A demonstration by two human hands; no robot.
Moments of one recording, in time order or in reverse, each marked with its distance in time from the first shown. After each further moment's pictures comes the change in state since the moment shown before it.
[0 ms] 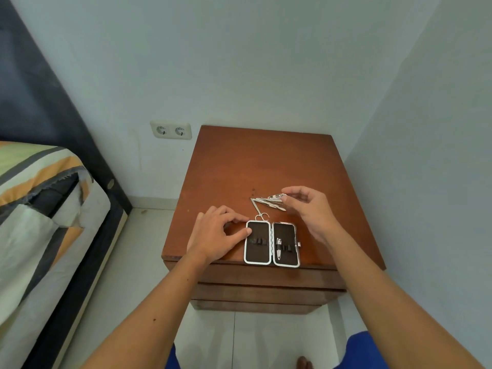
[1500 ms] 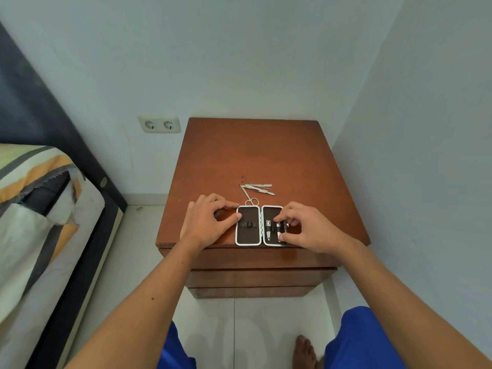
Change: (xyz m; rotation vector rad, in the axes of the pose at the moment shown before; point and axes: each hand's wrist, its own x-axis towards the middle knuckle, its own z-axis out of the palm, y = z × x) left_hand -0.004 0.005 0.000 0.018 0.018 -0.009; right_hand -0.070 0.013 -0.037 -0.809 -0.392 -0.242
